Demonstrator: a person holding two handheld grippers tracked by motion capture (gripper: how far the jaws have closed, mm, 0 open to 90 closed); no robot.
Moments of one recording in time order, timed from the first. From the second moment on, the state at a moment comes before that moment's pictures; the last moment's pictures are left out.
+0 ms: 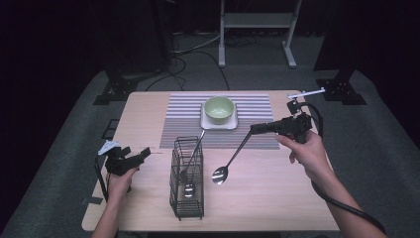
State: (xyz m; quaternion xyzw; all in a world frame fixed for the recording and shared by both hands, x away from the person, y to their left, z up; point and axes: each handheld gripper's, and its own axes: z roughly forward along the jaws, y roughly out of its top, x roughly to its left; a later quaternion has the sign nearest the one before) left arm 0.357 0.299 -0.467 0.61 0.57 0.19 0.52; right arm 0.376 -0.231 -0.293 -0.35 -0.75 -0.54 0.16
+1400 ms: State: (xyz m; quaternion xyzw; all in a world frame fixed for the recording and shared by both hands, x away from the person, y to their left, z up) left arm 0.358 0.300 -0.467 0.61 0.57 0.19 0.52; right arm 0.397 -0.272 -0.338 -0.43 -0.72 -0.53 0.14
